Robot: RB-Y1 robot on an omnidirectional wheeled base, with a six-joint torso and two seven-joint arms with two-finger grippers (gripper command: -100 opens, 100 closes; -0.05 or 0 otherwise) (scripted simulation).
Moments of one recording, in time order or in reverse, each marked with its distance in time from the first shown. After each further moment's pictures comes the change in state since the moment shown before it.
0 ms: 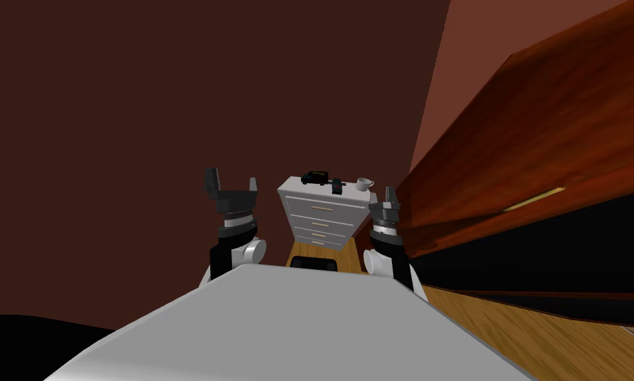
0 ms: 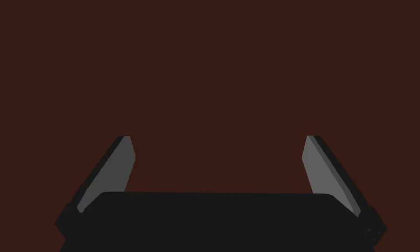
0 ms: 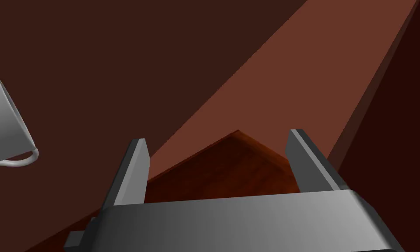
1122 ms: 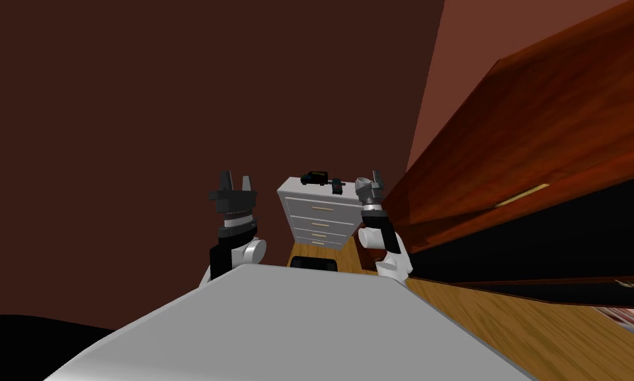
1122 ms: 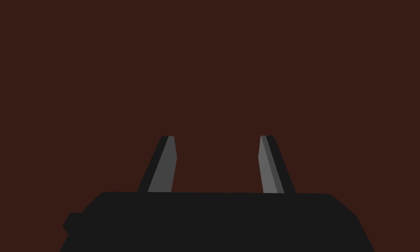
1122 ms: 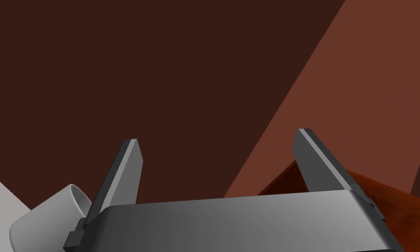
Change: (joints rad) left arm 0.000 0.000 0.000 0.000 0.000 0.000 0.000; right arm -0.325 -0.106 0.006 0.081 -0.061 0.277 -0.274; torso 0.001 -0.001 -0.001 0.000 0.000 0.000
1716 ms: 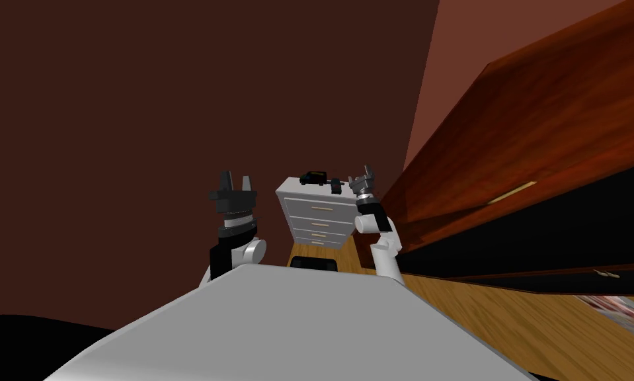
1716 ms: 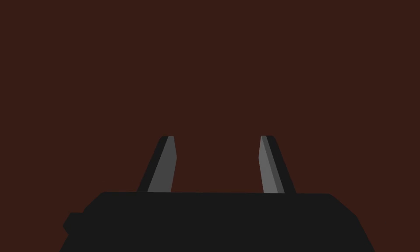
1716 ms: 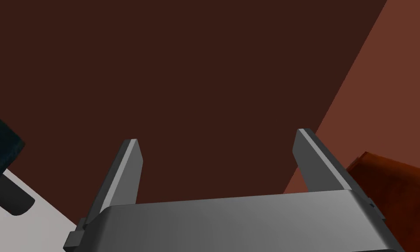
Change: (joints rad) left arm 0.000 0.000 0.000 0.000 0.000 0.000 0.000; right arm -0.198 -0.034 -0.008 0.103 -0.033 0.169 -0.167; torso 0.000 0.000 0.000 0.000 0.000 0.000
